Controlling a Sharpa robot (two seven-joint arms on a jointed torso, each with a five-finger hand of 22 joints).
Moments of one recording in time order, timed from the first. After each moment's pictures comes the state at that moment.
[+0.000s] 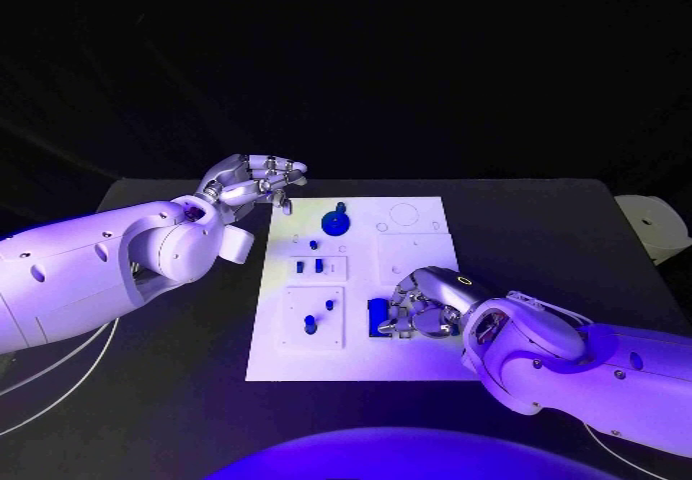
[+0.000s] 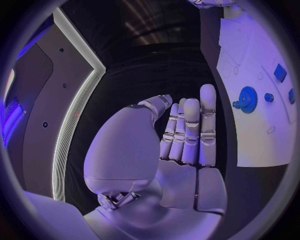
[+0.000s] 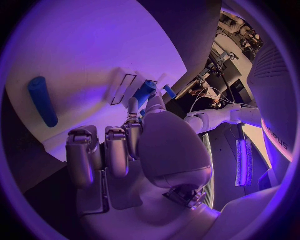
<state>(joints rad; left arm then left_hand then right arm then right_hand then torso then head) 1.21 -0.88 -0.04 1.48 -0.10 -0.17 0.35 1.42 -0.18 0.47 0.11 0.28 0.91 0.18 0.27 0.28 1.00 0.11 0.44 0.19 1.11 0.03 1.19 0.48 0.18 1.11 0.11 0.84 0.58 1.02 -0.92 -0.15 1.90 -1.52 -0.47 -0.45 1.38 0.01 -0.23 0.29 0.11 1.05 0.05 0.42 0.58 1.46 -0.03 1.30 1.50 1.46 -0.09 1.54 1.31 0.01 1.47 0.02 1.57 1.31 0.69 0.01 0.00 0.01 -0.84</state>
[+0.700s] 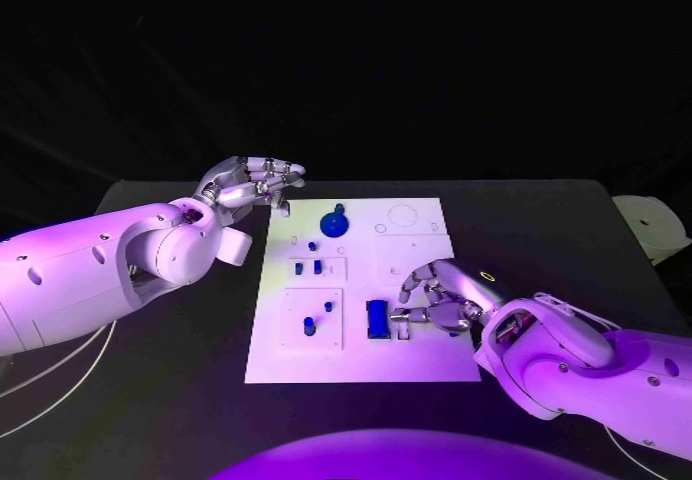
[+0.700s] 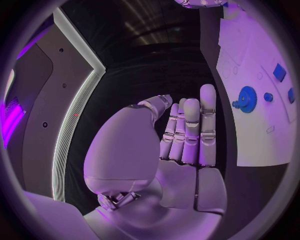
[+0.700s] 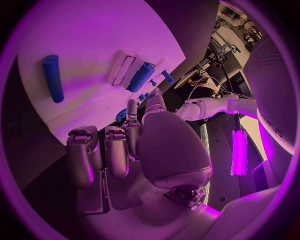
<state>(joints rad) 1.21 -0.89 -0.04 1.48 -0.10 -0.17 0.34 1.42 -0.18 0.47 0.11 0.28 0.91 0.18 0.27 0.28 1.00 0.11 0.44 0.19 1.11 0.03 1.19 0.48 0.18 1.11 0.11 0.84 0.58 1.03 -1.01 -0.14 1.96 -1.50 -0.59 -0.39 1.39 0.01 -0.26 0.29 0.15 0.99 0.07 0.38 0.56 1.45 -0.01 1.29 1.50 1.47 -0.08 1.54 1.31 0.01 1.47 0.02 1.57 1.31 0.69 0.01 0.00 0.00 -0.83</state>
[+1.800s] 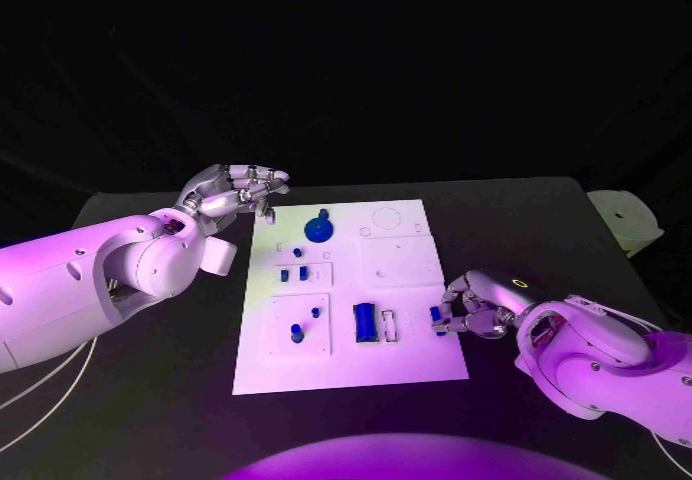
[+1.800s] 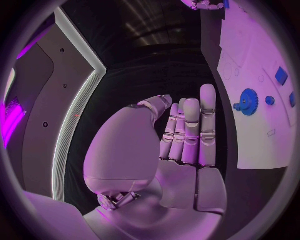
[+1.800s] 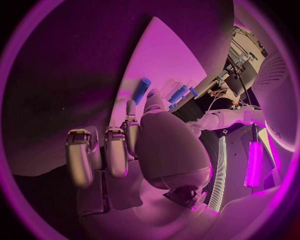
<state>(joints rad) 1.21 -0.90 -0.04 1.49 -0.10 -0.17 0.35 1.42 -0.18 0.47 0.12 0.28 0.91 0.18 0.28 0.28 1.00 0.11 0.44 0.19 1.11 0.03 1.19 0.47 0.18 1.11 0.11 0.84 0.58 1.01 -1.16 -0.15 1.94 -1.54 -0.48 -0.46 1.41 0.03 -0.27 0.29 0.19 1.00 0.08 0.35 0.55 1.44 0.00 1.28 1.51 1.46 -0.07 1.54 1.31 0.01 1.47 0.04 1.57 1.31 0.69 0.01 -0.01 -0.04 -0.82</state>
